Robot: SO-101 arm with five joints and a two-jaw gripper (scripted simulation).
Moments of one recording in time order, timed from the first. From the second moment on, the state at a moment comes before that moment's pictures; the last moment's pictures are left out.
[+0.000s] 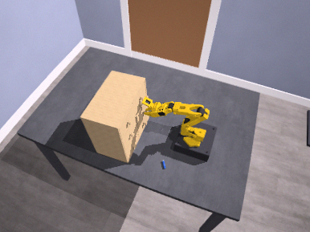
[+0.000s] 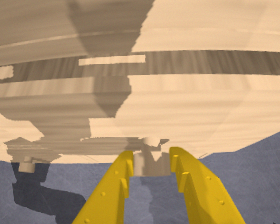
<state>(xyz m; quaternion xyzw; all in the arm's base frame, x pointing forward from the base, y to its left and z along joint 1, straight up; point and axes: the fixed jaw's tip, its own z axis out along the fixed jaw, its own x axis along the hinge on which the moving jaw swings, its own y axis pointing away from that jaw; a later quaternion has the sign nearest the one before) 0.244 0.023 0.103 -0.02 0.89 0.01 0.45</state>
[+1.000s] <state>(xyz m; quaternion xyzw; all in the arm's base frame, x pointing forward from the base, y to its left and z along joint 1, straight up) 0.231 0.022 0.096 -0.02 0.90 0.02 0.44</state>
